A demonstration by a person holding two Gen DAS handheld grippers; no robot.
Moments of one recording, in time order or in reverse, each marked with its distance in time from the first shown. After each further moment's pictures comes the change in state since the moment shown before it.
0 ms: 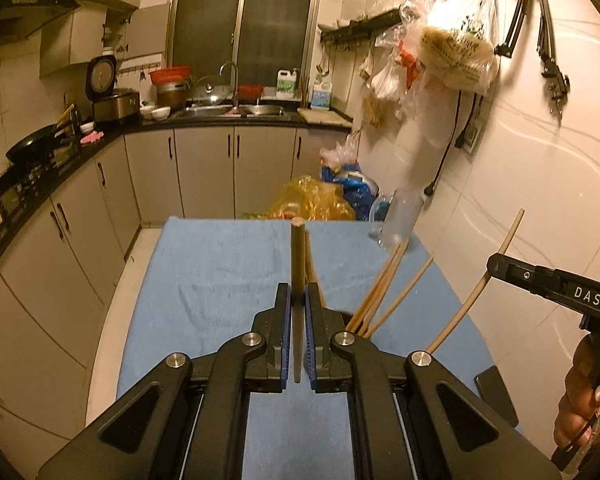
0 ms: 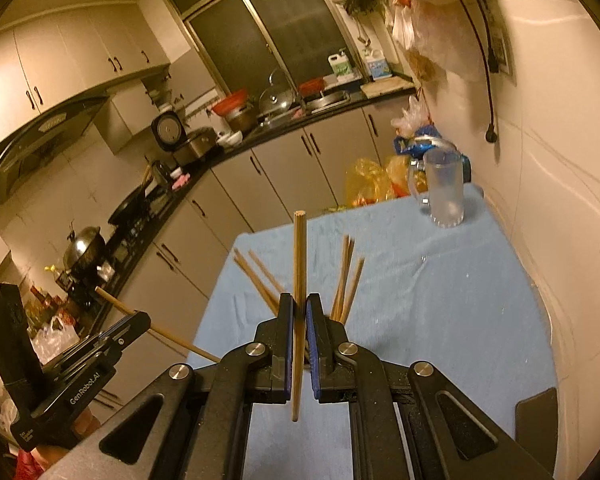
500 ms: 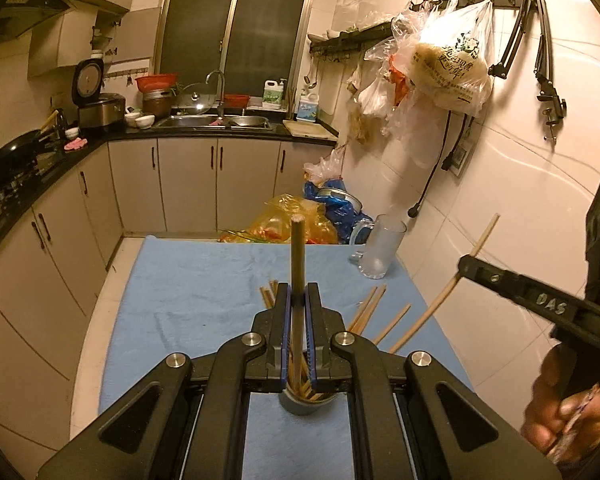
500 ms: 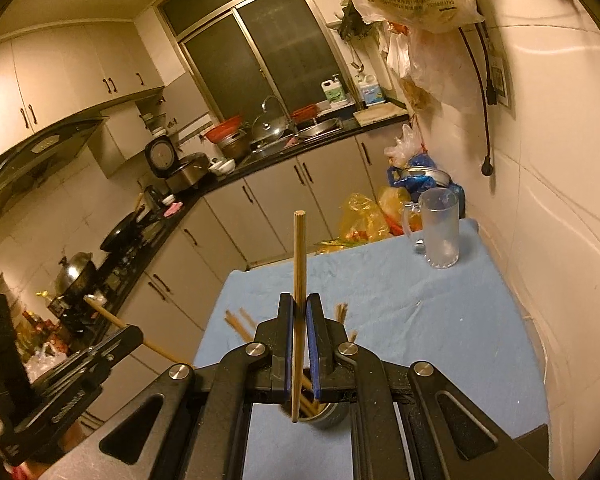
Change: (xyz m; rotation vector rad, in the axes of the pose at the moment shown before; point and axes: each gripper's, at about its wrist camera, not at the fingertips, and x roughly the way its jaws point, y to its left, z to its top) left arm 0.024 -0.014 0.043 -0.022 -0.017 -0.067; right arm 0.011 0.002 0.039 -0.004 -0.081 -0.044
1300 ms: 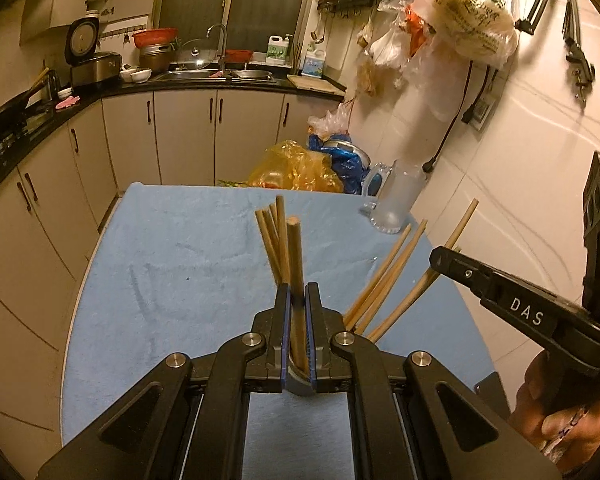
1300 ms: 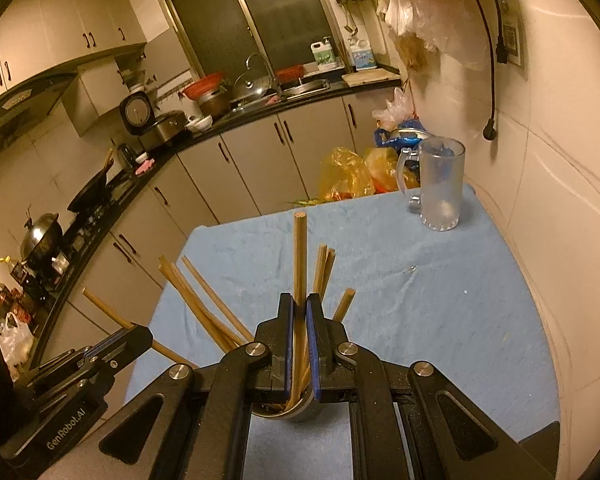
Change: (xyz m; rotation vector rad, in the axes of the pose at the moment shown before) left arm 0.077 0.012 -0.054 -0.021 0.140 0.003; right arm 0.086 -0.014 -0.043 -0.048 0.128 -0.081
